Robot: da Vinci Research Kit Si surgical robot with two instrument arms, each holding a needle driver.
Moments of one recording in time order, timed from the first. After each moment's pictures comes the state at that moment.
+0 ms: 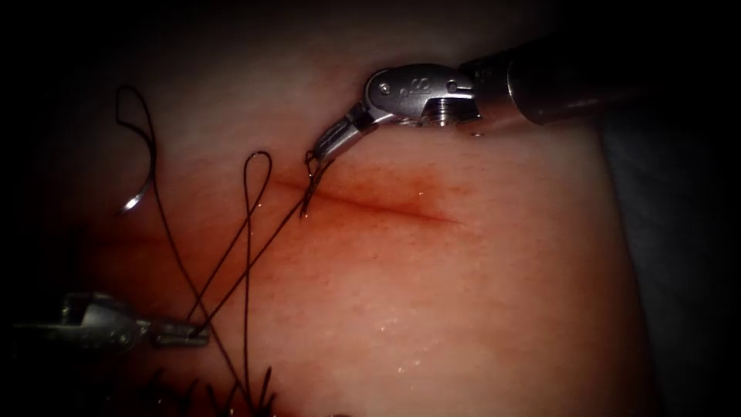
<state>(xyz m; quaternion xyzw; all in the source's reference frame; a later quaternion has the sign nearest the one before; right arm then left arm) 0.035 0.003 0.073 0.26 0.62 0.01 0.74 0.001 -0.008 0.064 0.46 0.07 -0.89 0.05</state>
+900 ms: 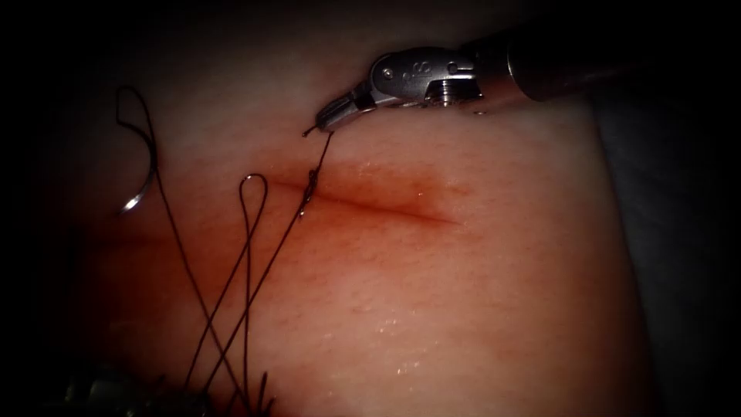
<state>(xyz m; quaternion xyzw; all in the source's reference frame) 0.034 0.004 0.074 0.18 0.59 0.03 0.78 0.000 -0.014 0.062 0.43 0.09 -0.89 0.08</state>
